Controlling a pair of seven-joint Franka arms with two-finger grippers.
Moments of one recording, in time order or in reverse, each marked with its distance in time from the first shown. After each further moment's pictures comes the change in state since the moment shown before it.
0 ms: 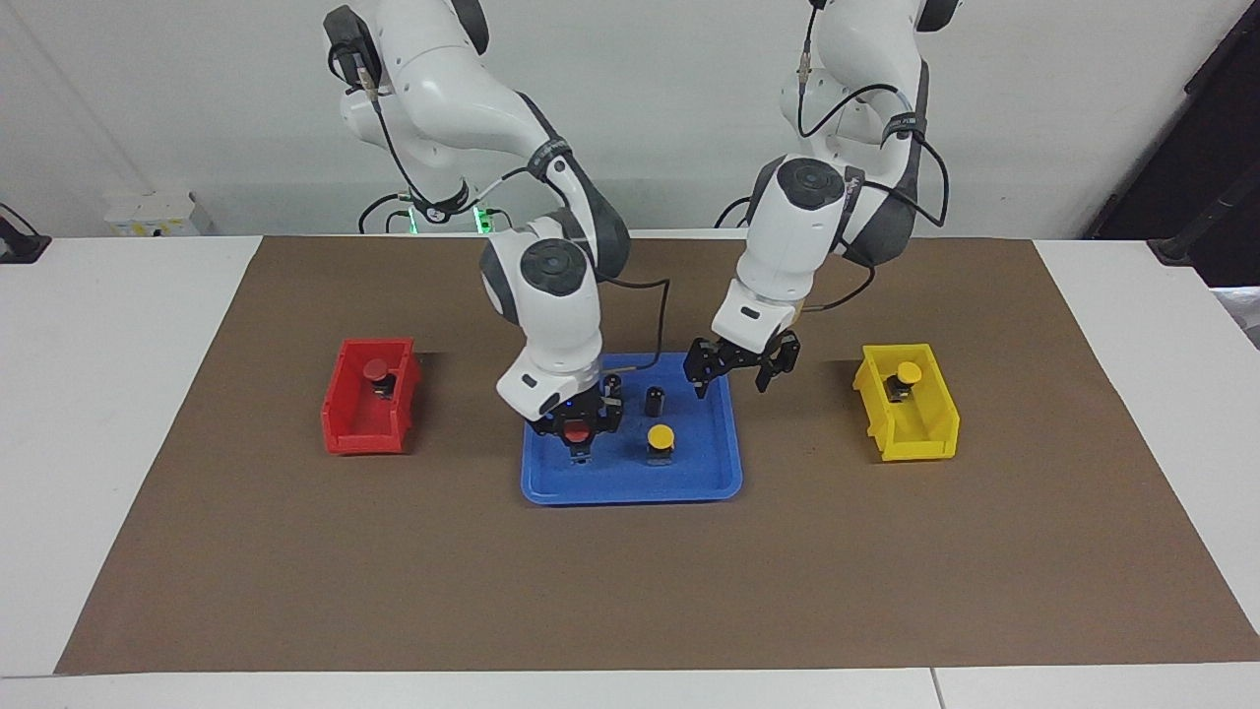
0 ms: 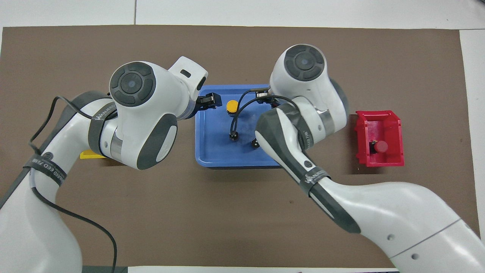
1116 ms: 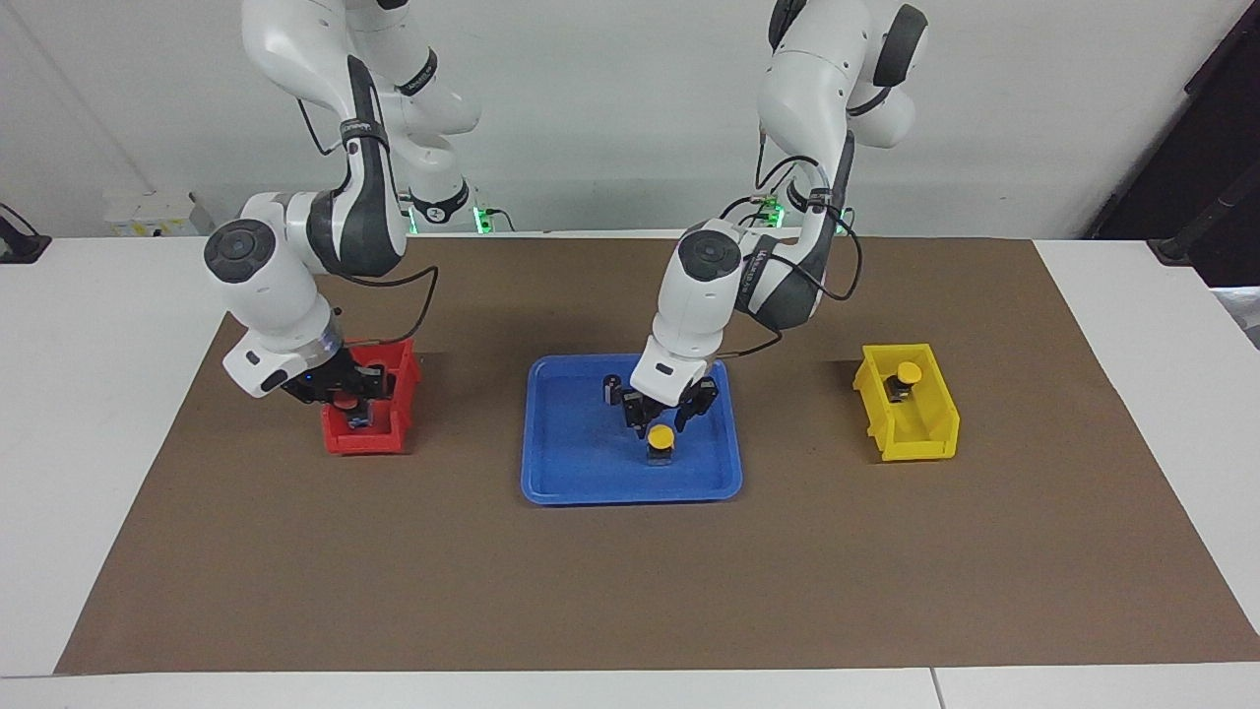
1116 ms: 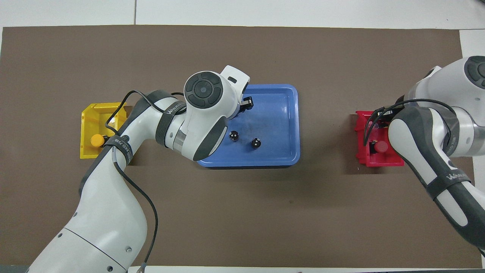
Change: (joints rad) left arm -0.110 0.200 0.012 0.115 0.000 0.071 -0.141; right arm -0.411 -0.264 0.008 -0.455 0.001 0.091 -0.409
